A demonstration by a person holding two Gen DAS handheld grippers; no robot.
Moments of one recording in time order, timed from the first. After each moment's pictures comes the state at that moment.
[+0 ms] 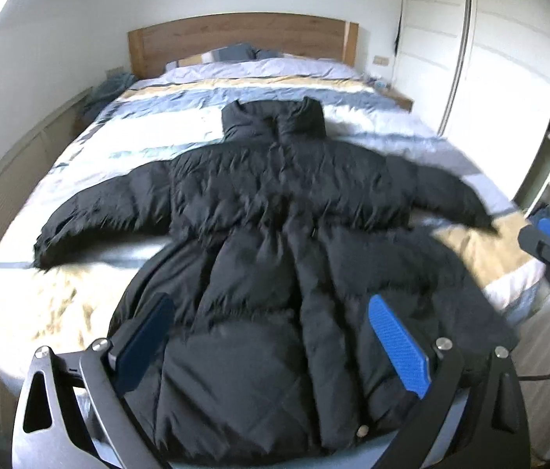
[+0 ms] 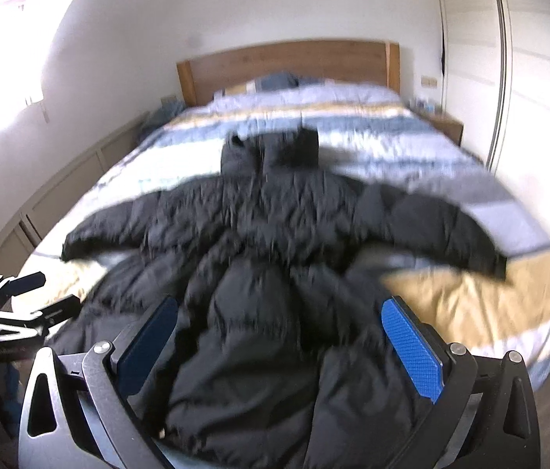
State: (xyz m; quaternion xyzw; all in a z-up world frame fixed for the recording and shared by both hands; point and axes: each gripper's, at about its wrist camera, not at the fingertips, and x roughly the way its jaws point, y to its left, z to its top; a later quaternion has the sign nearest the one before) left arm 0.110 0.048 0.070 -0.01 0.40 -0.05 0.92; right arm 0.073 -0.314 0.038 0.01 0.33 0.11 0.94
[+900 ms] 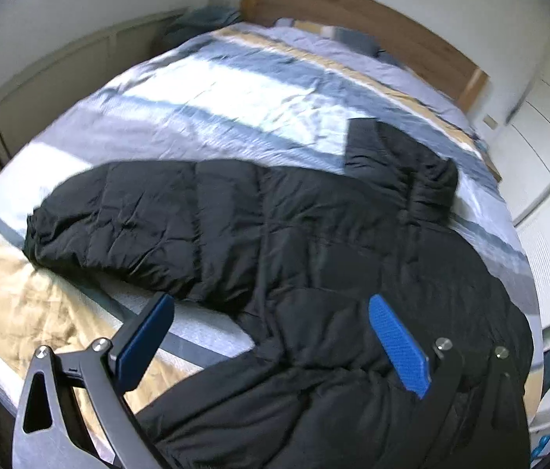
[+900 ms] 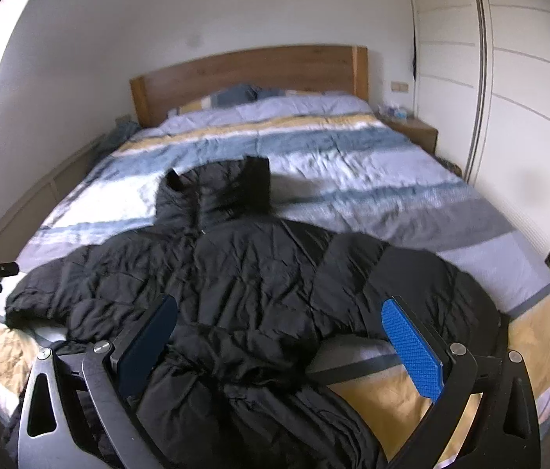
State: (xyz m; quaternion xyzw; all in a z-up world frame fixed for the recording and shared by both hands) left arm 0.328 0.213 0.020 -0.18 0.45 0.10 0.87; right arm 0.258 -0.343 0.016 0.03 0.34 0.04 0.94
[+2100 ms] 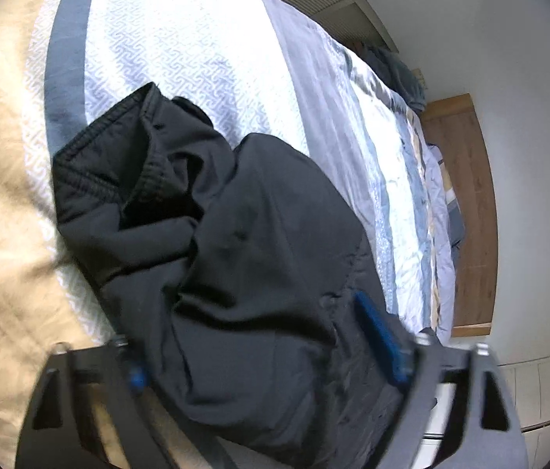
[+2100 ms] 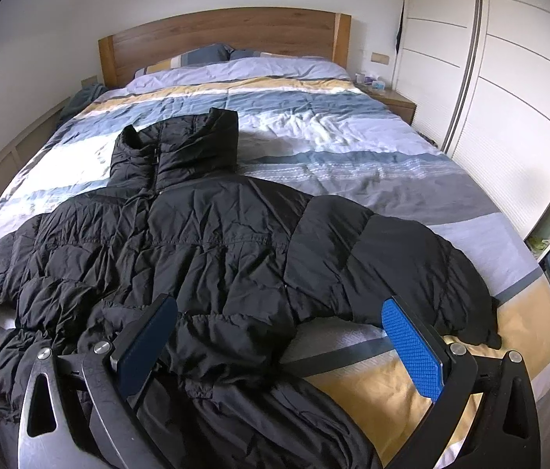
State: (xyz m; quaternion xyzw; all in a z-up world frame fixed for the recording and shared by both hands) left arm 0.302 0.518 -0.151 -0.59 0.30 0.21 0.72; right arm 0.295 -0.333 -0.023 -0.01 0.40 -0.02 0.92
